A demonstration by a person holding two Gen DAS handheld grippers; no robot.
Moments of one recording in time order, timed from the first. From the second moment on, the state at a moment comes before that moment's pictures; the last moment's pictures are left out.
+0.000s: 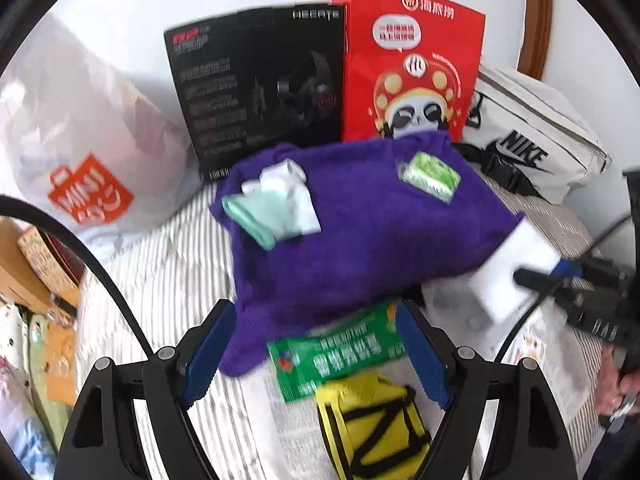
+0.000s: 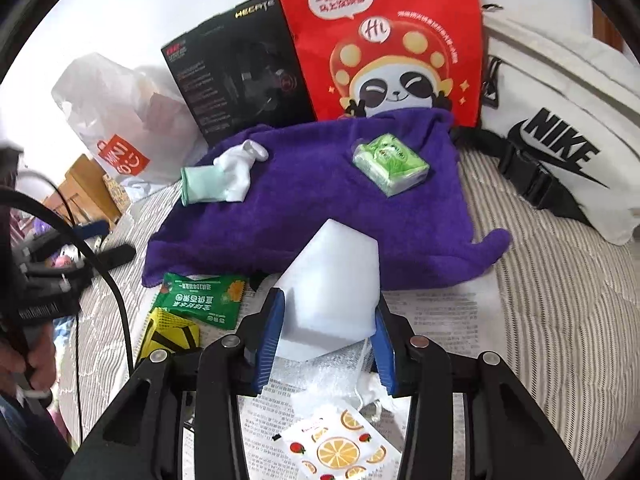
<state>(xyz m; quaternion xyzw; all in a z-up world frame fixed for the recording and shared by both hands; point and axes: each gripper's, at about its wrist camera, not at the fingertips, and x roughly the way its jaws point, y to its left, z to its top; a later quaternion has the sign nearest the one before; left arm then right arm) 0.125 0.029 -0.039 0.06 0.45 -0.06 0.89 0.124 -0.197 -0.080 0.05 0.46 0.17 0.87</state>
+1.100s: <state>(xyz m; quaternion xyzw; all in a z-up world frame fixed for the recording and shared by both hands) 0.055 -0.025 -0.136 0.06 0.50 -0.10 0.86 0.093 -0.263 -0.055 0.10 0.44 0.13 0.88</state>
